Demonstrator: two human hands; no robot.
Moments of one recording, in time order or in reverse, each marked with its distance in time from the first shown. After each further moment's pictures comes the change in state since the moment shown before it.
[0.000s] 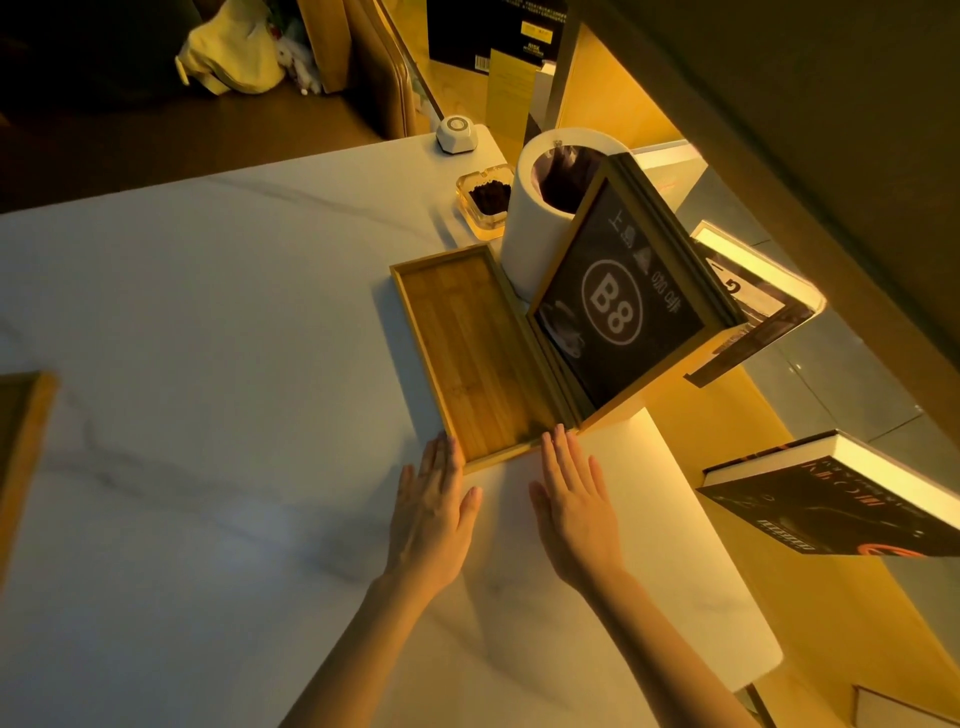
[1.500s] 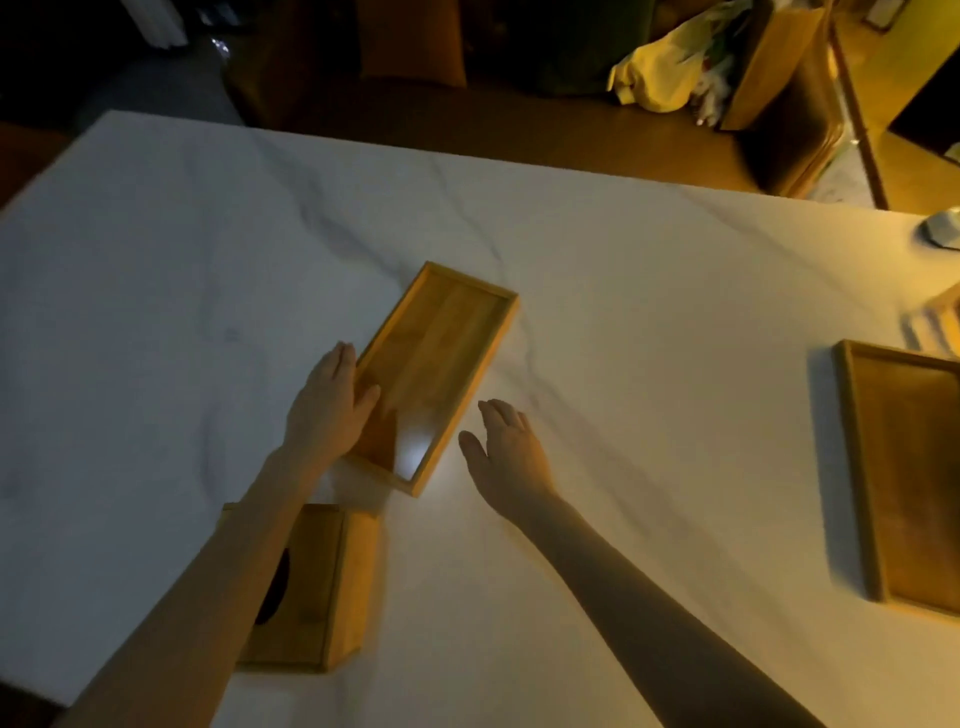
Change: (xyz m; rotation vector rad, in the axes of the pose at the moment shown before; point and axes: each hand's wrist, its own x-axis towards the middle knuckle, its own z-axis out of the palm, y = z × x) left_hand -0.170 -0.354 -0.239 0.038 0.337 -0.721; right_hand -0.002 -0.421 0.063 0.187 -0.468 -0.538
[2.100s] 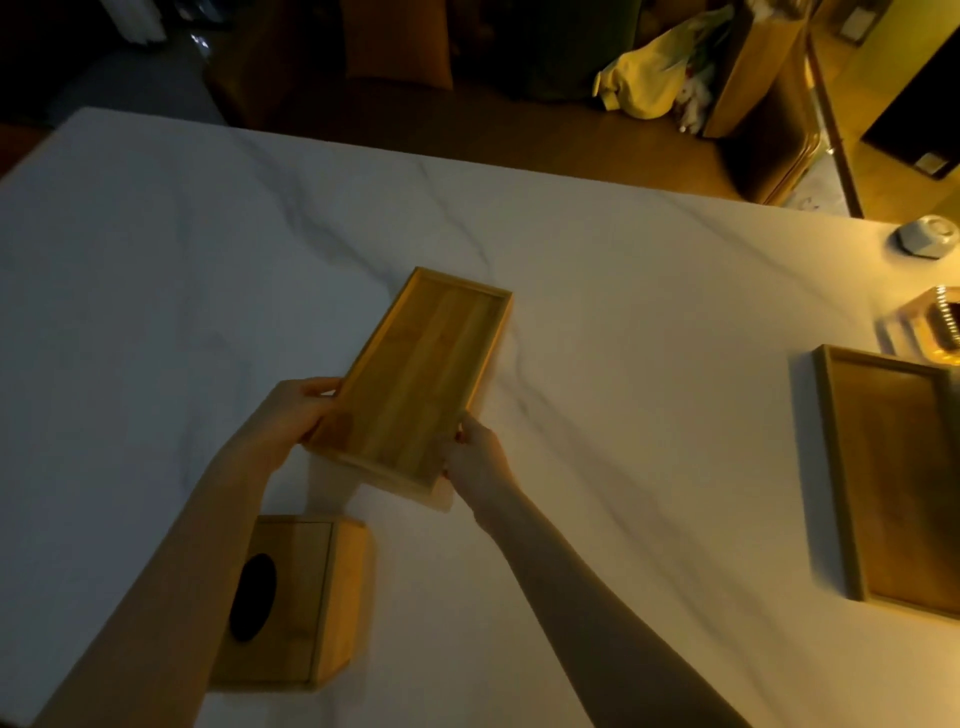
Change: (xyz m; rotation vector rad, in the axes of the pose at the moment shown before) left_hand -0.003 -0.003 -0.031 -0.767 -0.218 -0.312; right_hand 0.001 -0.030 0.004 0.794 -0.057 0.305
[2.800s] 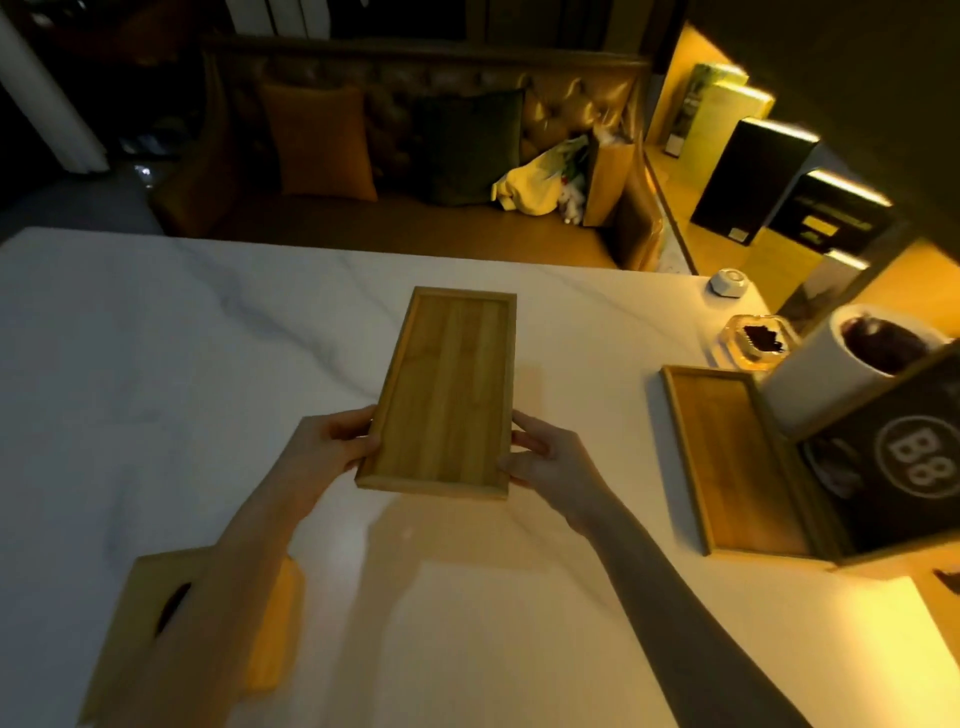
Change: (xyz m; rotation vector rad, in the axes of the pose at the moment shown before) left_hand -0.093 0.053 0.081 -0.168 -0.207 0.330; right_hand -0.107 0.003 -0.157 0.087 0.023 -0.289
